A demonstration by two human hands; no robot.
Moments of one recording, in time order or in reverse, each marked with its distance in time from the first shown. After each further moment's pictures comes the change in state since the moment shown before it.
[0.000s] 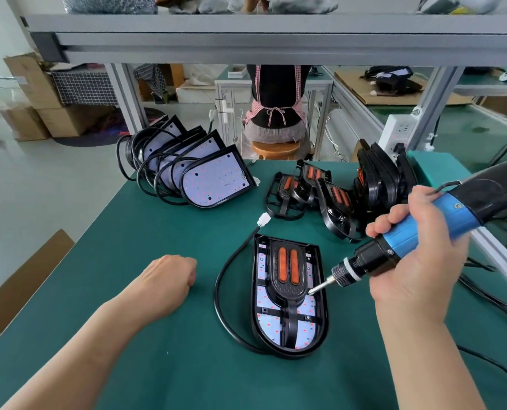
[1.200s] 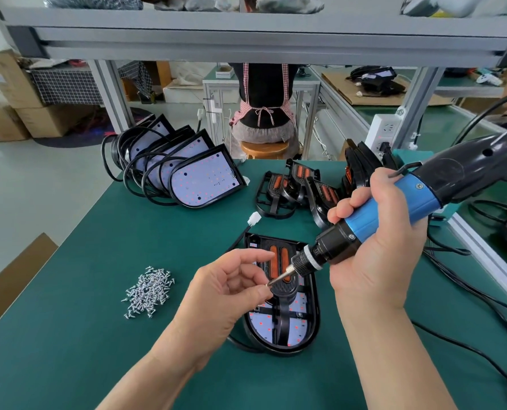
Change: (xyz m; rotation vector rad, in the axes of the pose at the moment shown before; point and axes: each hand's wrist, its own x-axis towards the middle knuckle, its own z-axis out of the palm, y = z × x) left_hand -0.053 0.096 0.004 -1.447 0.098 0.349; right_hand -0.015 0.002 0.031 0.056 -0.026 0.074
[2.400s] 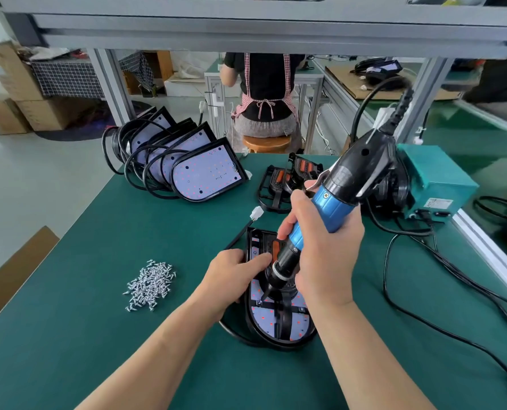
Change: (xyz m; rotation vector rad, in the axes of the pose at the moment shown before) left_hand 0.060 -0.054 -0.006 0.264 0.115 -0.409; right_hand -0.017 0.049 0.002 -0.292 -0.190 -0.024
